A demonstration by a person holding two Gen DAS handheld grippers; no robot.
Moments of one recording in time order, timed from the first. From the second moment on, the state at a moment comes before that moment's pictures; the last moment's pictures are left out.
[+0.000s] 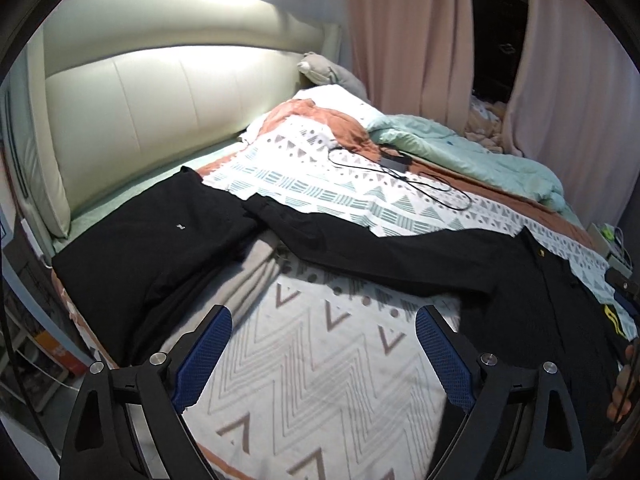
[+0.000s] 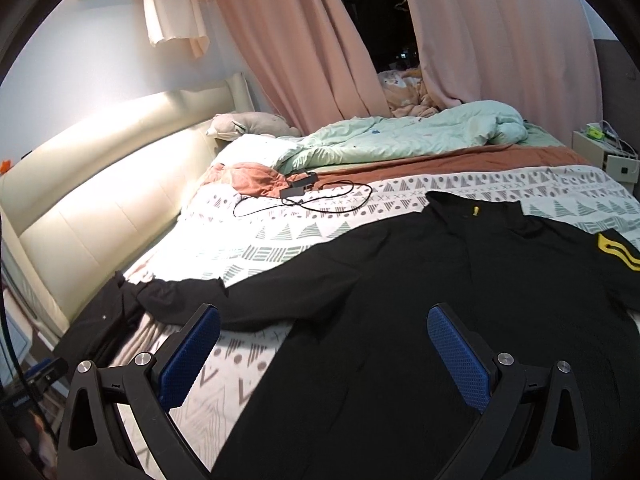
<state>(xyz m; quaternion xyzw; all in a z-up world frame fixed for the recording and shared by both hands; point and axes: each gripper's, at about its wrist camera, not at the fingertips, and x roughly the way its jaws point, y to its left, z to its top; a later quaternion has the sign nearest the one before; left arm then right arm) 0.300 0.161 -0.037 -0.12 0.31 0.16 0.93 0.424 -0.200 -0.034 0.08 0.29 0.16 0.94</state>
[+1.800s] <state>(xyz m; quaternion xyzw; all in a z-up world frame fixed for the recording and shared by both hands) 0.505 0.205 -0.014 -0.19 0.28 0.14 0.93 0.600 -0.201 -0.198 0.29 0.45 0.24 0.81</state>
